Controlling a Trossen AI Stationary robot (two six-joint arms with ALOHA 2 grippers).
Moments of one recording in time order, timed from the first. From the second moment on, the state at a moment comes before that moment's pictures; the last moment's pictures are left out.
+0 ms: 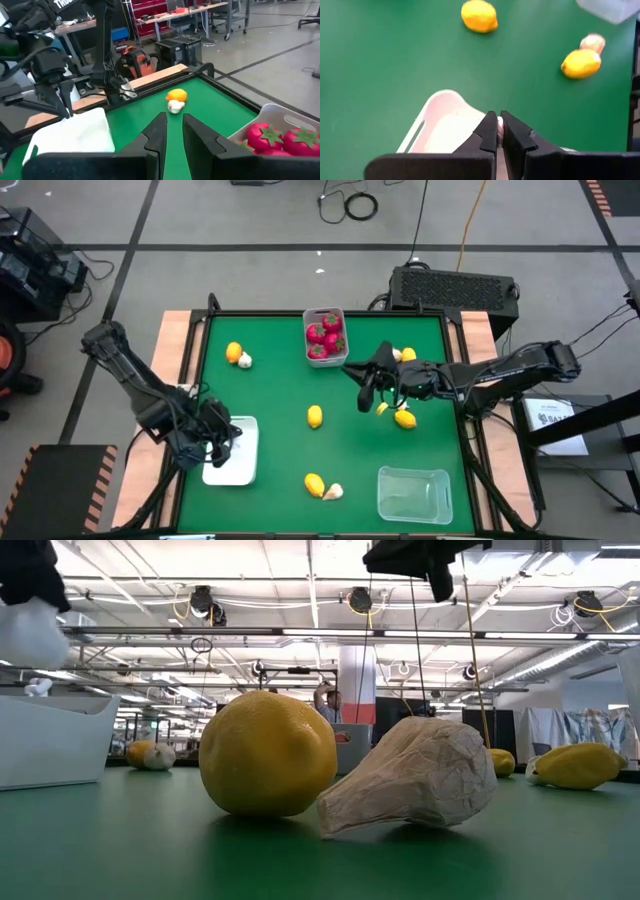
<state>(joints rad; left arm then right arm) -0.83 1.04 0.82 -0.89 -0.57 -1.20 0.12 1.23 0.87 0.16 0.48 0.34</state>
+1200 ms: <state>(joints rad) -0.14 0.98 0.88 -0.92 -0.49 -0.85 0.13 1.23 0.87 0.14 0.25 0.52</state>
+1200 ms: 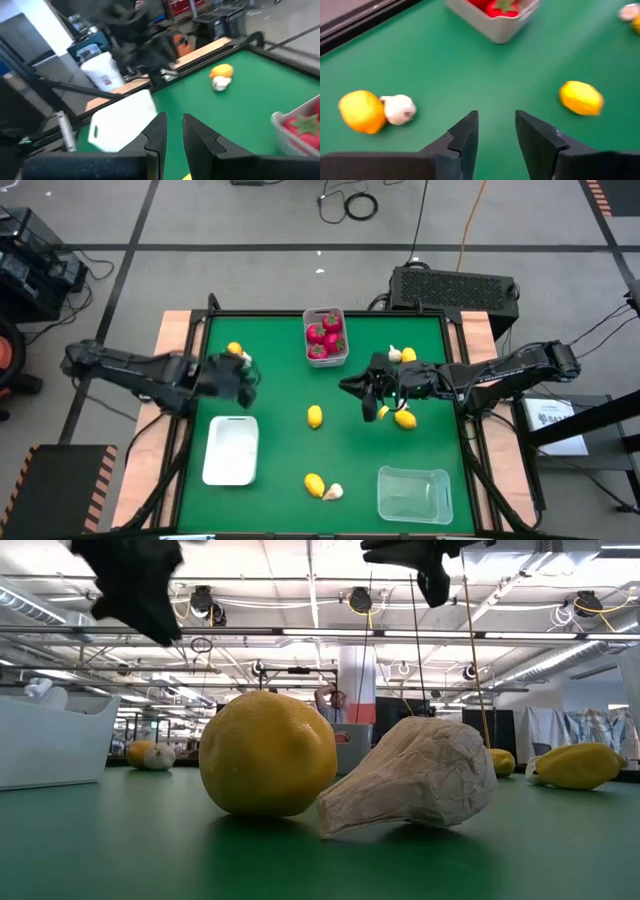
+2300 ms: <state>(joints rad) 0.58 1.47 0.97 -0.93 -0.08 0.13 0.25 1.23 0.87 0.11 0.24 0.62</state>
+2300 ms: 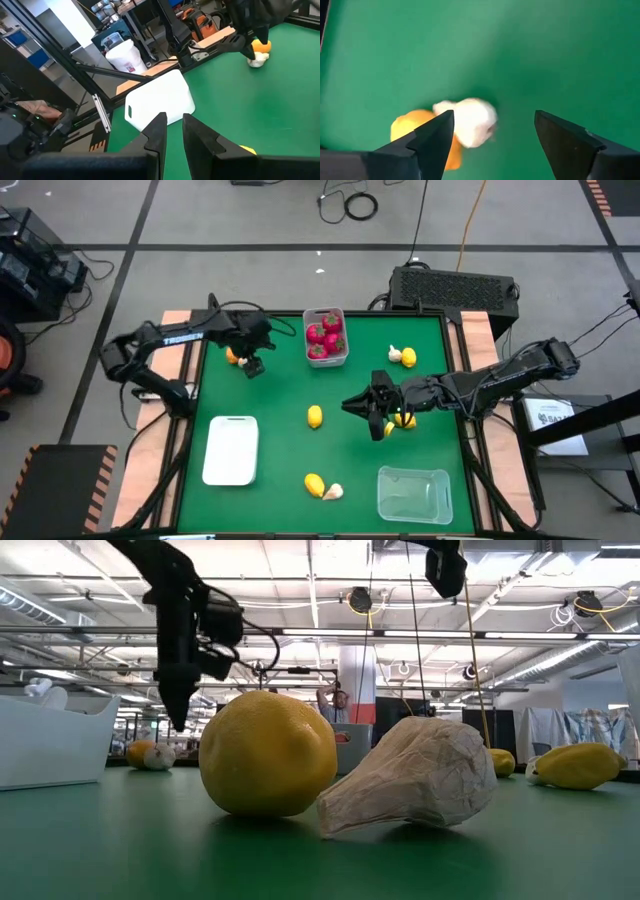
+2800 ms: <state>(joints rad) 0.58 1.57 0.95 -0.93 -0.12 0.35 0.25 1.23 0.87 0.07 0.24 0.62</state>
